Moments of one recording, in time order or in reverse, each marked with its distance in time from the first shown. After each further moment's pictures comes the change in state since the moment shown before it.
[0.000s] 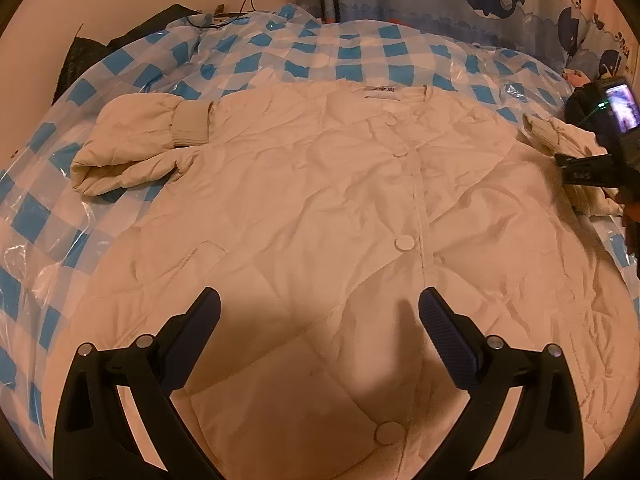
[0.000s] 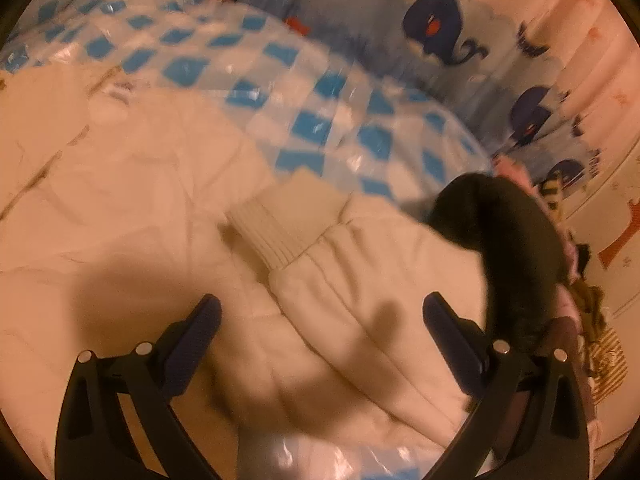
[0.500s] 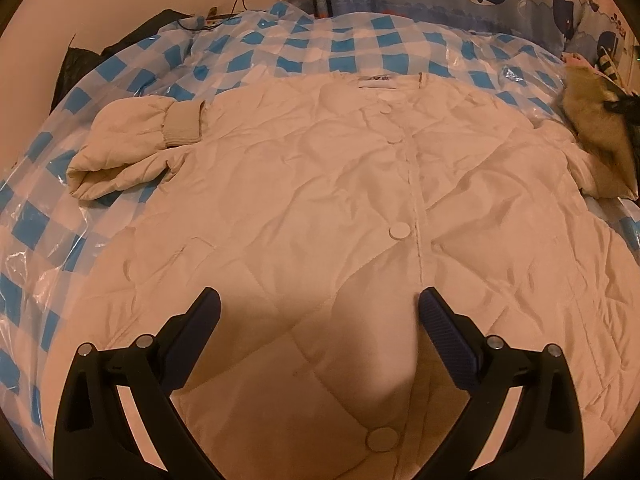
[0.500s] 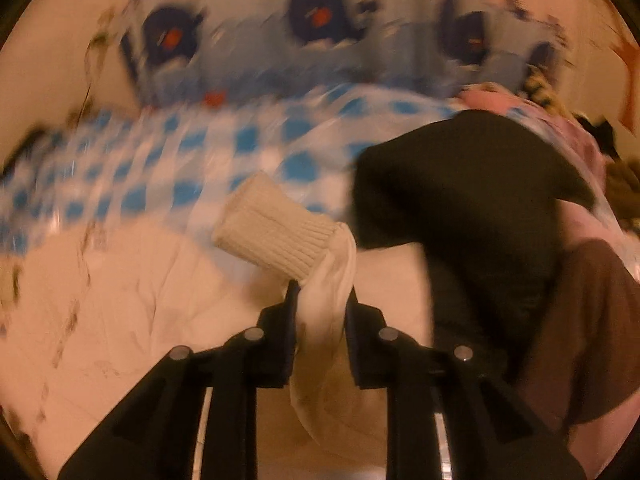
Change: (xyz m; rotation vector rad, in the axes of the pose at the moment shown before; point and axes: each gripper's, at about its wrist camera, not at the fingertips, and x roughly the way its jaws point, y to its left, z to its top) left arm 0.010 -0.016 -0.006 0.044 0.004 0.030; right arm -0.029 -0.167 -0.023 0.523 -0.124 0.199
